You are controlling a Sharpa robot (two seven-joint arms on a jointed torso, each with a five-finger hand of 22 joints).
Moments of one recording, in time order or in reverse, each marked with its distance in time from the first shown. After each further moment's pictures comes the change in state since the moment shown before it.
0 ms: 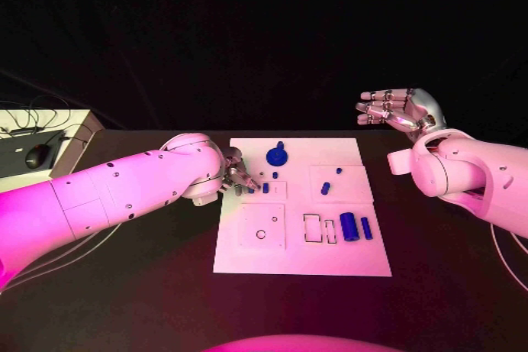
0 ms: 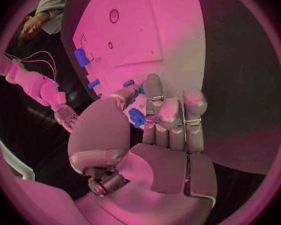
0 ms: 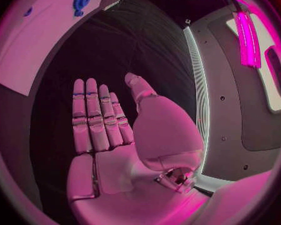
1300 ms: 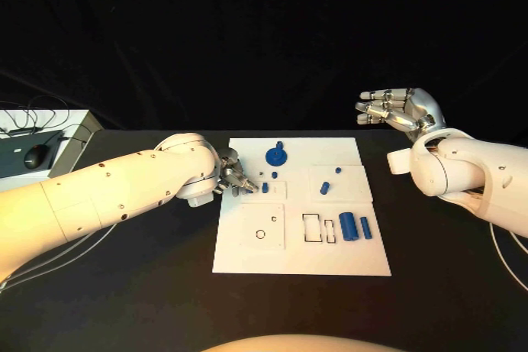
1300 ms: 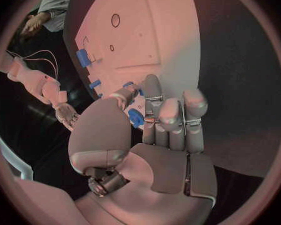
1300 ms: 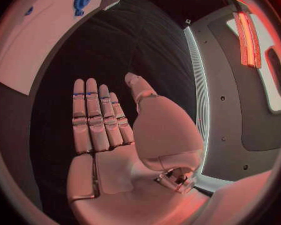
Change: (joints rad) left arm -0.002 -0.025 0.005 0.017 0.024 0.013 0.004; left_hand 0.016 0.004 -0.099 0.041 0.000 0.000 -0.001 0.022 0.002 -0.003 -0.003 0.015 0.010 0.000 0.000 0.013 0.010 0.000 0.002 -0.002 0.014 0.000; right arm 0.000 -0.001 0.000 -0.002 0.000 0.000 0.000; right_hand 0.000 0.000 0.000 -0.006 0.000 -0.003 0.003 0.000 0.000 0.000 0.000 0.000 0.000 0.000 0.000 0.000 0.000 0.000 -0.004 -0.004 0.009 -0.009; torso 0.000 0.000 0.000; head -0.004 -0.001
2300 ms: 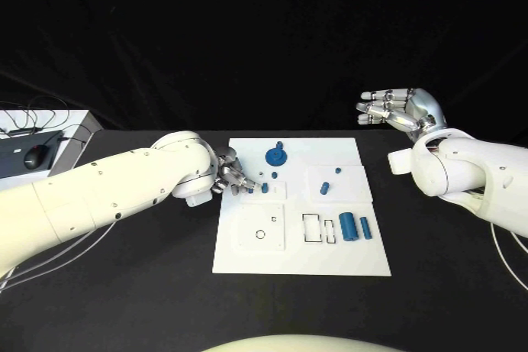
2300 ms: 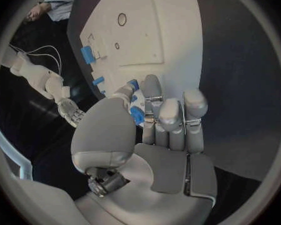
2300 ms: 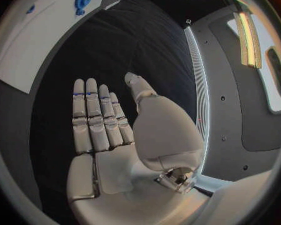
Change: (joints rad) left arm -0.002 -0.022 0.019 0.021 0.033 -0.007 0.007; left_hand 0.036 0.037 -0.261 0.107 -0.001 0.003 -0.003 0.009 0.002 0.000 0.000 0.004 0.007 0.000 0.000 0.004 0.003 0.000 0.000 0.000 0.009 0.000; right arm 0.000 -0.002 0.000 -0.003 0.000 0.000 0.000; right_hand 0.000 0.000 0.003 -0.009 0.000 0.000 0.000 0.000 0.000 0.000 0.000 0.000 0.000 0.000 0.000 0.000 0.000 0.000 0.000 0.000 0.003 -0.004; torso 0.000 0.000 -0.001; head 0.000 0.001
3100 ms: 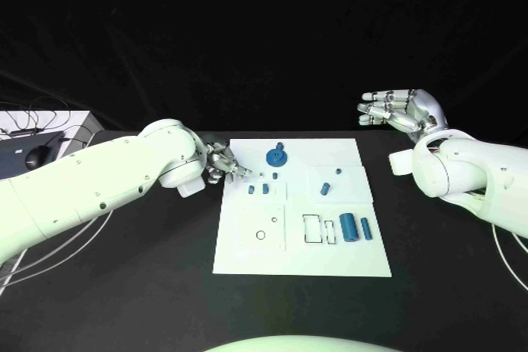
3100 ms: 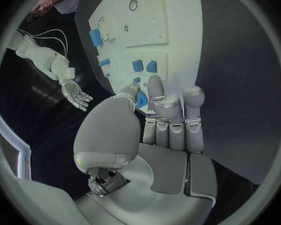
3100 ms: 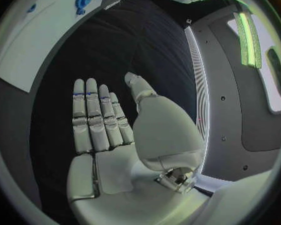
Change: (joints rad) left arm -0.001 -0.043 0.066 -0.005 0.073 -0.024 0.019; left_hand 0.066 0.047 0.012 -0.048 0.000 -0.053 0.079 -0.191 -0.289 -0.077 0.048 0.000 0.034 -0.022 0.025 -0.091 -0.137 0.010 -0.047 0.032 -0.105 -0.060; right arm -0.001 -0.002 0.000 -0.002 0.000 0.000 0.000; right_hand 0.000 0.000 0.003 -0.003 0.000 0.000 0.000 0.000 0.000 0.000 0.000 0.000 0.000 0.000 0.000 0.000 0.000 0.000 0.000 0.000 0.000 -0.003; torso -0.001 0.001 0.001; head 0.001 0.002
